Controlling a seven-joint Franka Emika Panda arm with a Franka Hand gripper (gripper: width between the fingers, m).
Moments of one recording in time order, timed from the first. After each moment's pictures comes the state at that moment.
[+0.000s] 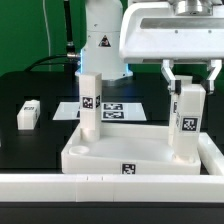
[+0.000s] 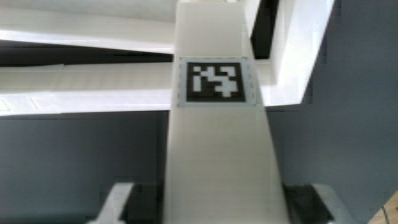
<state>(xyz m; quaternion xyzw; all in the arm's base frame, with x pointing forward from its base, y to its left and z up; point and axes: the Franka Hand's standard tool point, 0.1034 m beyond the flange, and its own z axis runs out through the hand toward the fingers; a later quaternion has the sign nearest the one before) 0.612 0.089 0.131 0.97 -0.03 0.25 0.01</state>
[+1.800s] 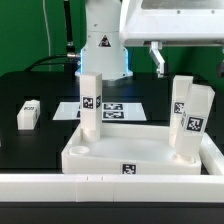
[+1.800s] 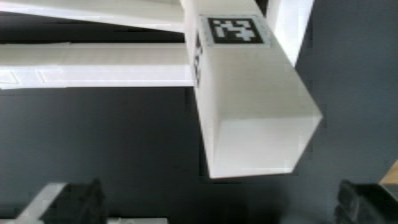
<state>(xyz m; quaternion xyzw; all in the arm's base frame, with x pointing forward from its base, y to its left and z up) 0.612 0.089 0.152 0.98 -0.02 0.21 0.00</state>
